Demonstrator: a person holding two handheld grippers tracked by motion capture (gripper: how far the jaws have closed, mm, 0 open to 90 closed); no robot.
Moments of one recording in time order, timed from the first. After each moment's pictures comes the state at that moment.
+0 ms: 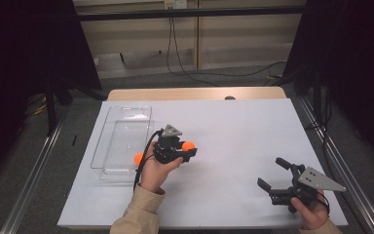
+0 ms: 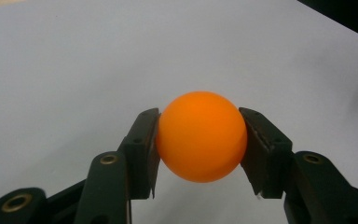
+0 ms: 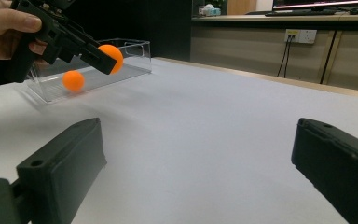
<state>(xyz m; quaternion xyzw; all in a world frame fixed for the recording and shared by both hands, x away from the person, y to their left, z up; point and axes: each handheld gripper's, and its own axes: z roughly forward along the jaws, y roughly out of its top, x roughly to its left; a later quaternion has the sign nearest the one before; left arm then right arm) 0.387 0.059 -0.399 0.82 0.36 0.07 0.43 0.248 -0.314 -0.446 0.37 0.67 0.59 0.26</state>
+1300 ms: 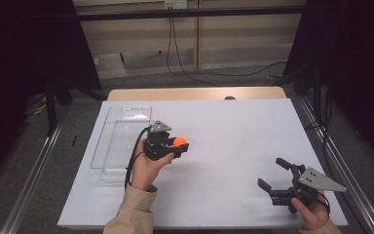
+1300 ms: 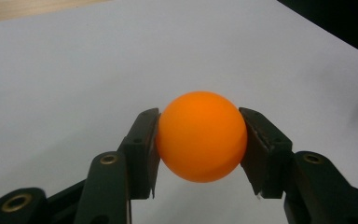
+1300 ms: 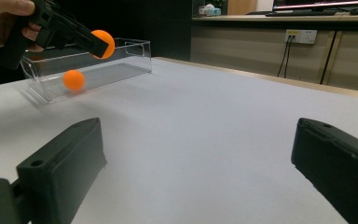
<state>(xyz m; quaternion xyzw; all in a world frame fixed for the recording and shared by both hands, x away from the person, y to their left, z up) 0.390 0.082 -0.383 0.81 0.38 0.07 0.44 0.247 -0.314 -0.446 0.37 0.68 0.59 0.26</state>
